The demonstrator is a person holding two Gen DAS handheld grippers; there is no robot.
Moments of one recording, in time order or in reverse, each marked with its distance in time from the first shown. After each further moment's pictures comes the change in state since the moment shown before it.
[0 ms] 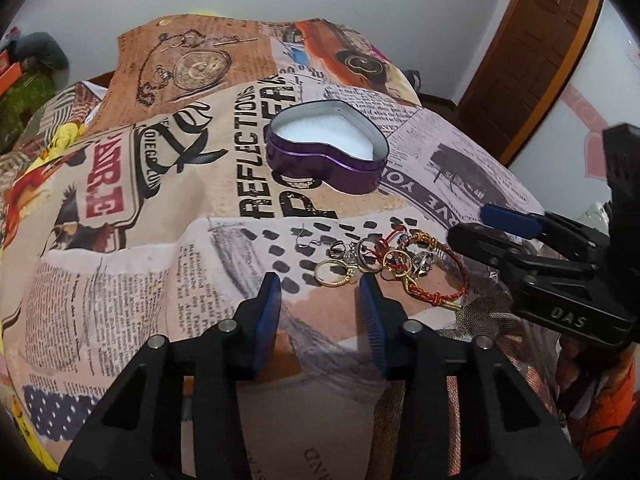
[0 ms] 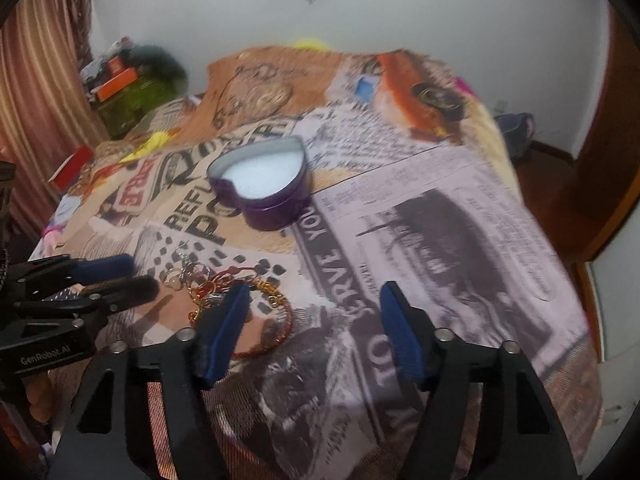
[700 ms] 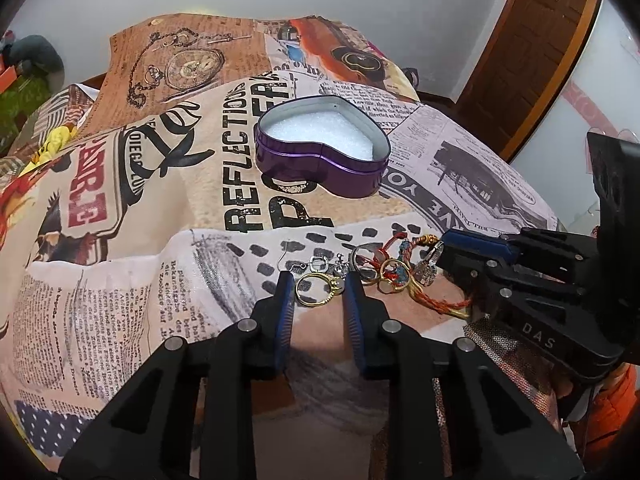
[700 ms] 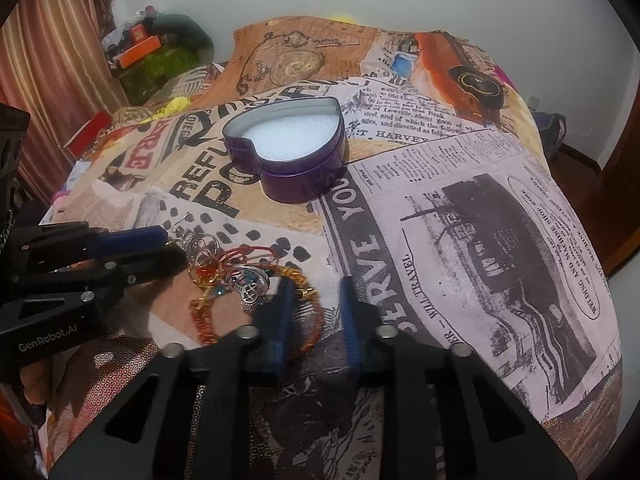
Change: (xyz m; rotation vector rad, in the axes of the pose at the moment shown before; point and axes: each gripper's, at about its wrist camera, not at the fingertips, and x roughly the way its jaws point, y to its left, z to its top) left arm 0.016 0.000 0.004 0.001 0.000 -0.004; right arm 0.031 0.003 -0.002 -0.083 0.078 0.059
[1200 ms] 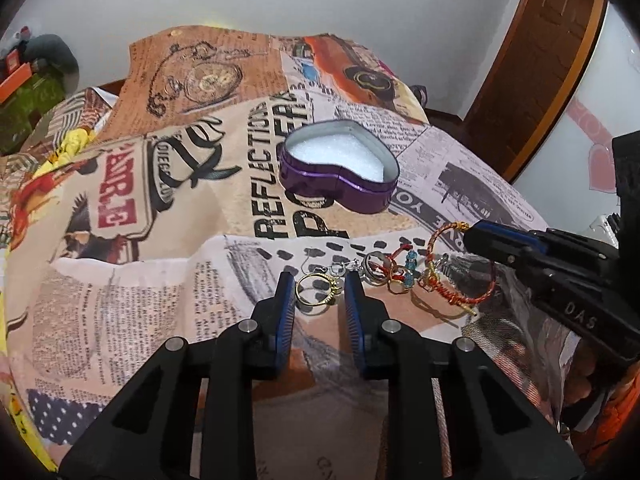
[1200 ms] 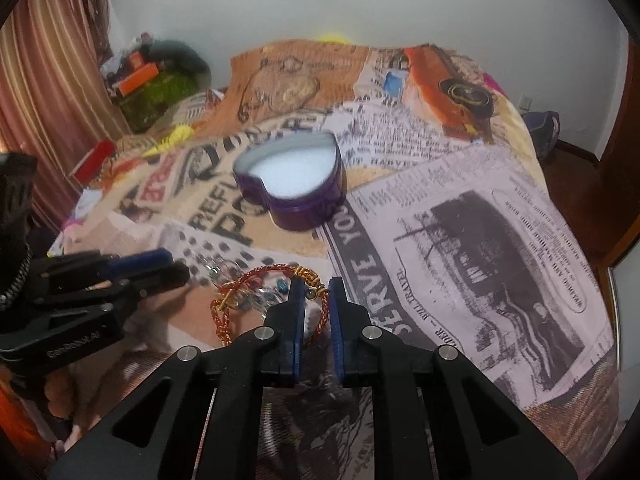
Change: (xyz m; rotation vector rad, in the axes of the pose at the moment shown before) left arm -0.029 0.007 0.000 -0.027 -0.065 0.030; right arm -0.029 0.004 0.008 0.064 -0.083 0.012
